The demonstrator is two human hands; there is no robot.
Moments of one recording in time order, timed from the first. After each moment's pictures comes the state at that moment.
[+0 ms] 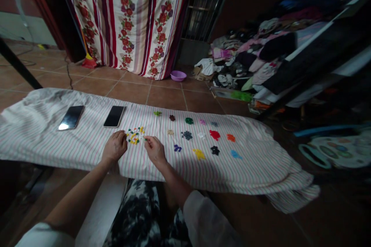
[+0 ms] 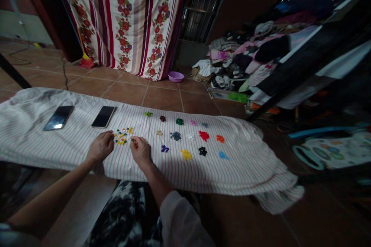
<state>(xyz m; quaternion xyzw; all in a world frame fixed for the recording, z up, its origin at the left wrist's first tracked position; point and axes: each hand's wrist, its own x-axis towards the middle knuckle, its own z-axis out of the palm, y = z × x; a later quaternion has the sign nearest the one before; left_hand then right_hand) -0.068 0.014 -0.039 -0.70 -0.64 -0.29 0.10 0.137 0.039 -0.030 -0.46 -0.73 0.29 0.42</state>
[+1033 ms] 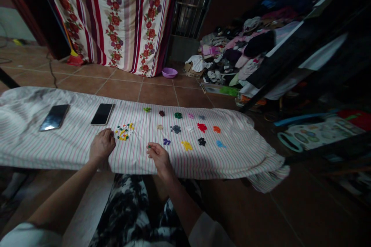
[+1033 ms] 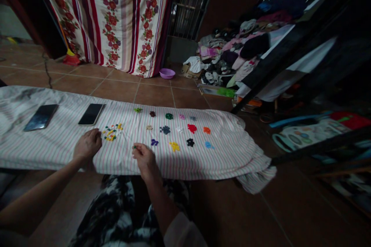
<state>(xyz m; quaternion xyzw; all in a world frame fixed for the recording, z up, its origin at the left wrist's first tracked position) -0.063 0.008 -0.035 -0.66 -0.70 -0.25 0.11 0.196 -0.013 -0.038 -0.46 -0.47 0.56 0.49</state>
